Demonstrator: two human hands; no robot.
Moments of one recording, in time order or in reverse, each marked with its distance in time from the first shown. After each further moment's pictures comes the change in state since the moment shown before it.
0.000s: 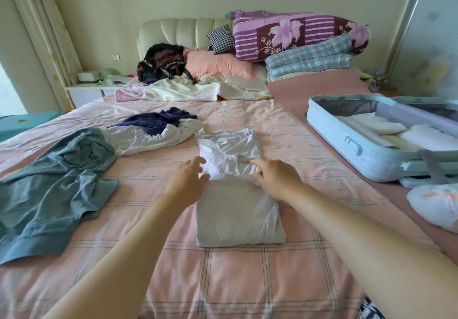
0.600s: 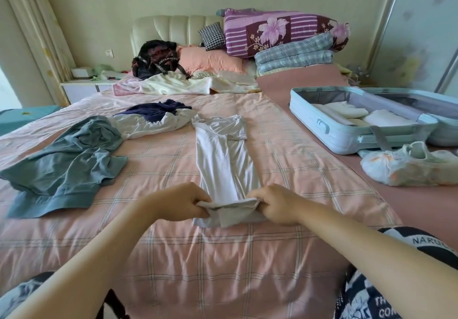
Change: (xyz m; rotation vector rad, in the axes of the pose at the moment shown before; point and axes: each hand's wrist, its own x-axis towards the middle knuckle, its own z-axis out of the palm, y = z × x) left_hand -0.147 0.034 -0.057 0.001 -0.690 0.250; right_hand -0.164 -0.008 -0.009 0.213 -0.251 -0.325
